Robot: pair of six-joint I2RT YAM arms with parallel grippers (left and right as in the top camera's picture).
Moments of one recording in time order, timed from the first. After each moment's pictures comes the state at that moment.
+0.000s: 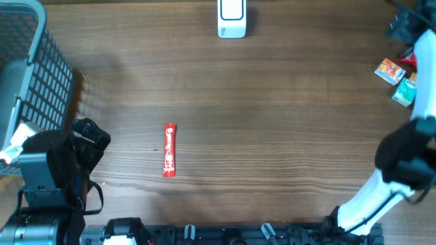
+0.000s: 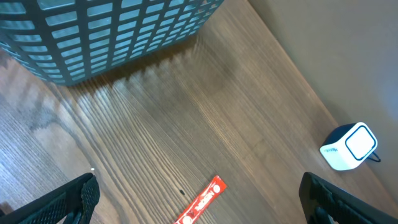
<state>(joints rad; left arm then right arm) 0.03 0.77 1.25 -1.26 -0.30 -0.86 -0.30 2.00 1.97 -0.87 0.26 0.16</state>
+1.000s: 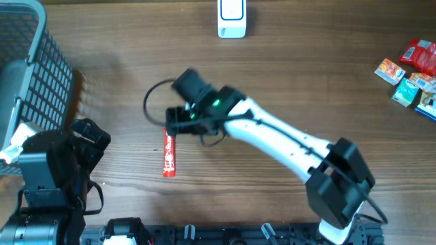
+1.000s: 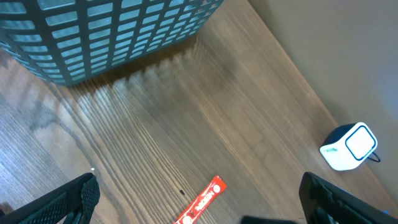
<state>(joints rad) 0.03 0.77 1.25 -1.26 -0.30 -0.86 0.88 1.92 1.54 -0.75 -0.24 0.79</state>
